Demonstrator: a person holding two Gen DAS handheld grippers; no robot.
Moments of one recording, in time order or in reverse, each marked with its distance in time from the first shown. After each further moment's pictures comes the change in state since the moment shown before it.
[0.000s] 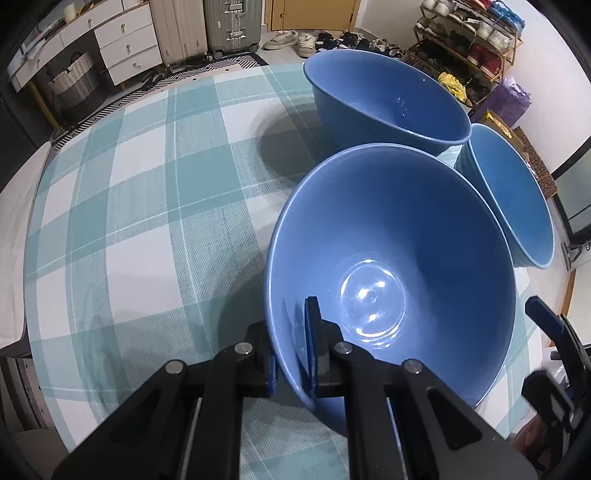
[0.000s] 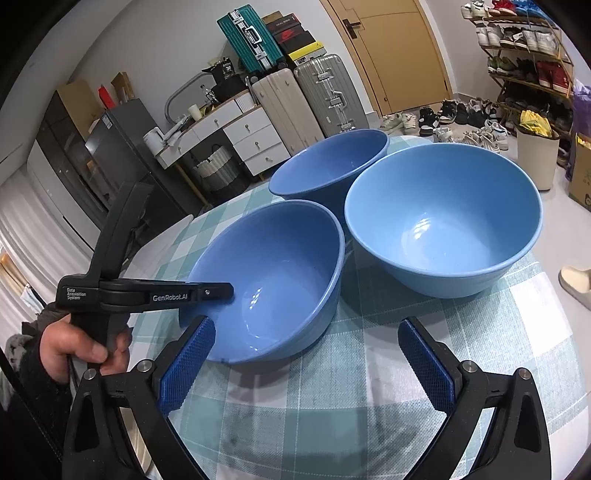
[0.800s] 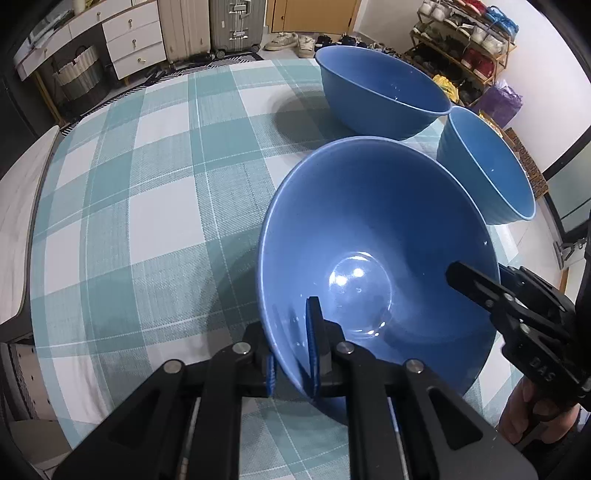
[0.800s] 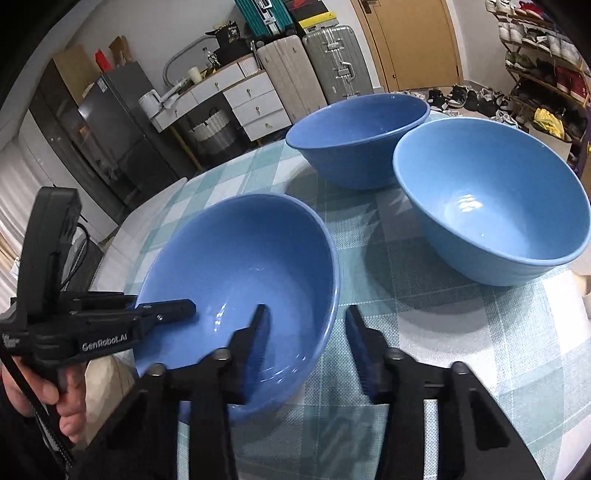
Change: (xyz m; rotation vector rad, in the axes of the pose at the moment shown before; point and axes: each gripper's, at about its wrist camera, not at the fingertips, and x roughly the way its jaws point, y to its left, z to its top) left arm -0.025 0.017 -0.052 -0.013 -0.020 -0.034; right arm 0.050 0.034 -0.003 -0.074 0.141 -0.059
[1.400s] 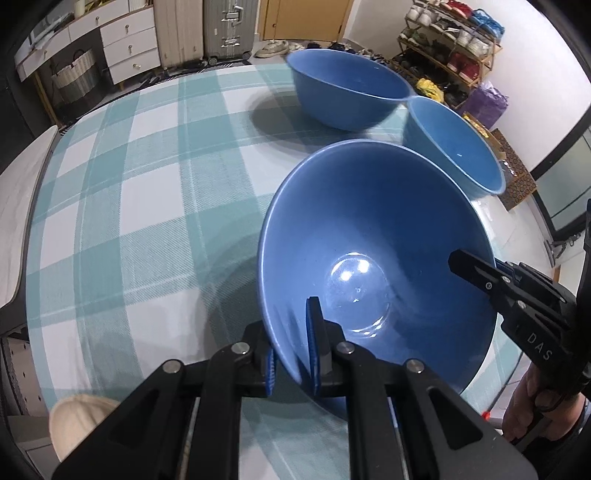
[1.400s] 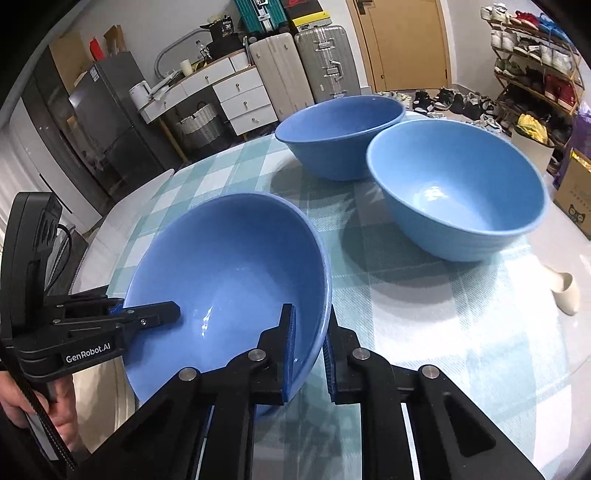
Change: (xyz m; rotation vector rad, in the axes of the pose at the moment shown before) left arm -0.021 -0.026 -0.035 0.008 -0.034 -0.043; right arm -0.039 -0.003 -0.025 -0.006 -0.006 -0.078
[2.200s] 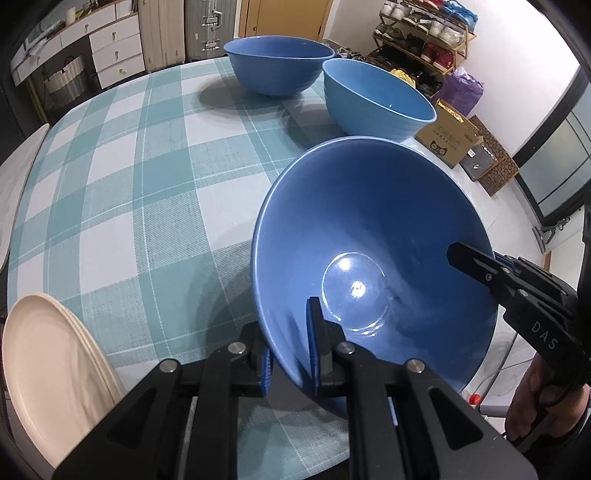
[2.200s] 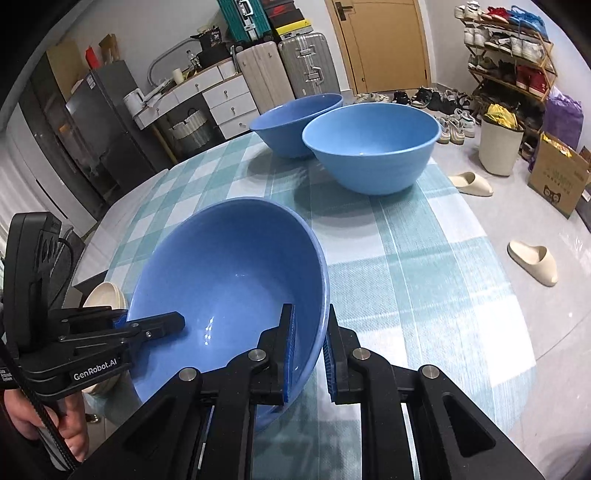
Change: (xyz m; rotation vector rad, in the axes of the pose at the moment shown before) left arm -0.010 -0.075 -0.073 0.032 -0.021 -0.018; right arm -0.083 -0.043 -0.089 0.036 -0.018 -0.027
